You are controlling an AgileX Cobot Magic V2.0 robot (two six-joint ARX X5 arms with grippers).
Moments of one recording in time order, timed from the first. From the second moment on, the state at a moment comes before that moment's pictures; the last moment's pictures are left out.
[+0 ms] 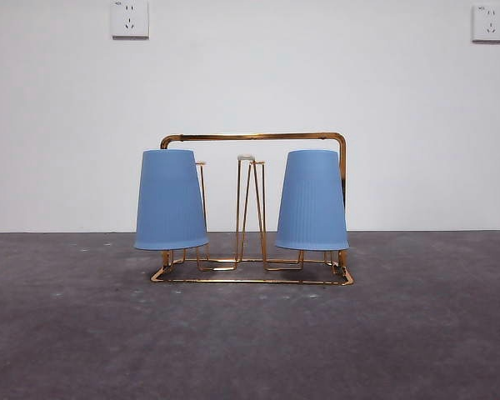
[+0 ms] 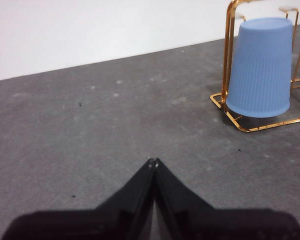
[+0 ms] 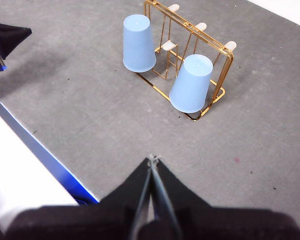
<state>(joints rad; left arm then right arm) 0.03 0.01 0.02 -0.17 0.17 0.12 0.83 0.82 1.51 -1.35 0.11 -0.01</state>
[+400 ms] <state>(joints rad) 0.03 0.01 0.02 -0.16 0.18 0.10 0.83 0.82 1.51 -1.35 0.11 -0.01</state>
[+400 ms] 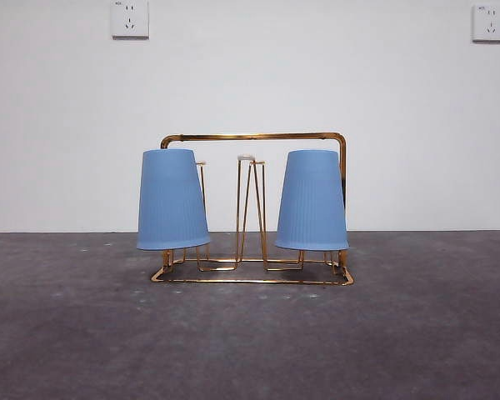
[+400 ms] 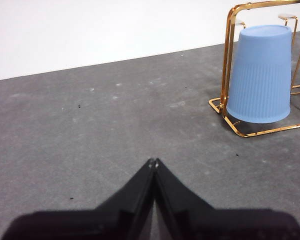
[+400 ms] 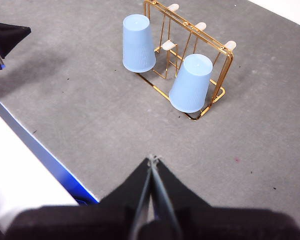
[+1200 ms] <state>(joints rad) 0.03 0.01 0.02 -0.16 0.18 0.10 0.62 0.75 1.50 -1.17 0.05 -0.11</state>
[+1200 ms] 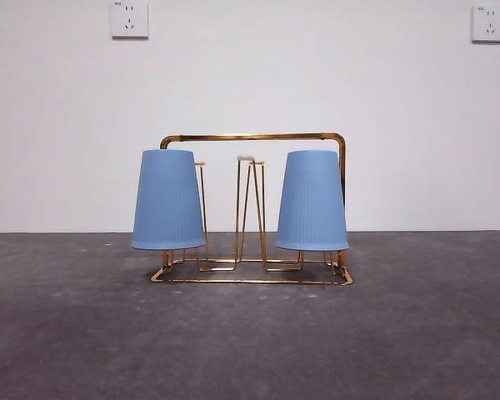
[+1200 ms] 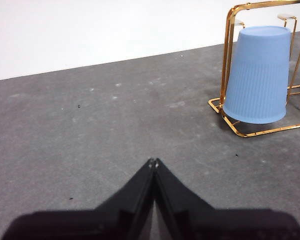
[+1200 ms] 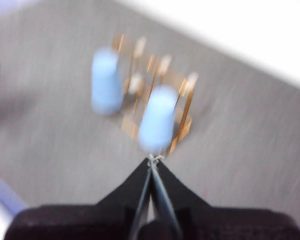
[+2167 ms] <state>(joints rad) 0.03 0.02 0.02 -0.16 0.18 0.10 0.03 0.16 0.27 -0.12 -0.08 -0.12</state>
